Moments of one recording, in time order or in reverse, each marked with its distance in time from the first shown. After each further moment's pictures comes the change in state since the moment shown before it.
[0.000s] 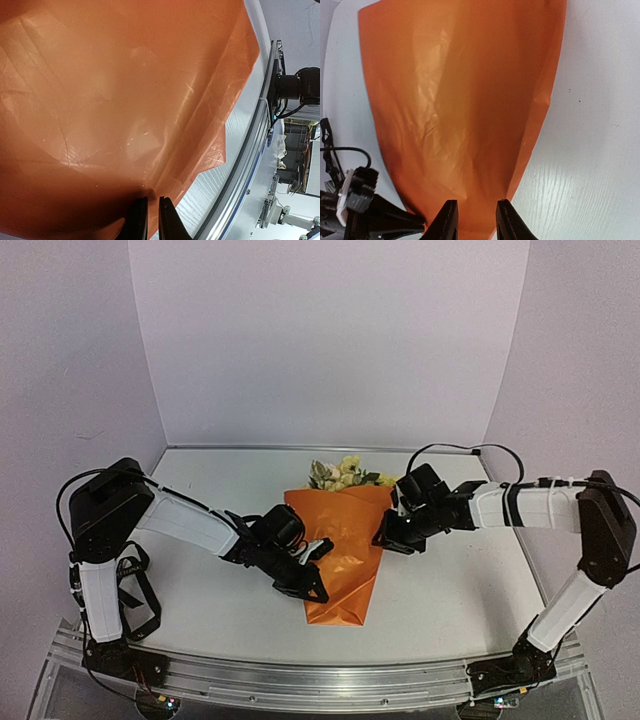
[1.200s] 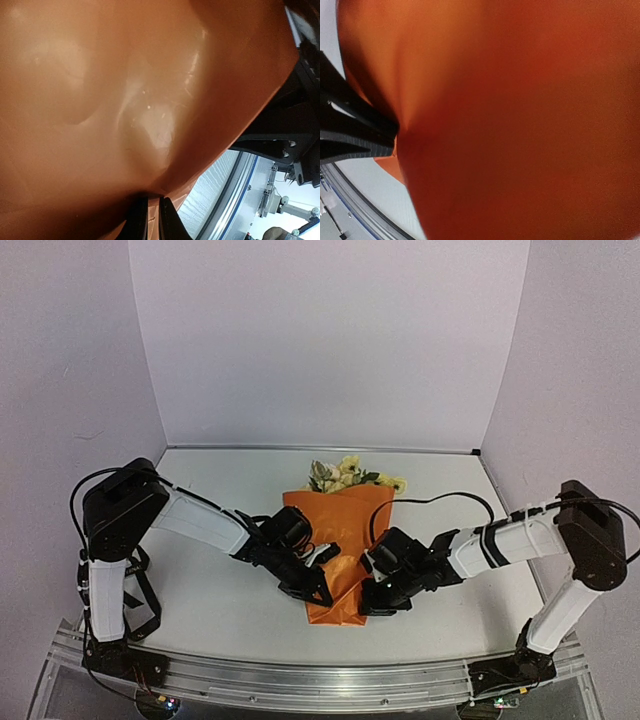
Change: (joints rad) left arm 0.002 0.075 0.071 -0.046 0.063 0.048; right arm 0.285 0.064 -0.197 0.114 -0.056 0.031
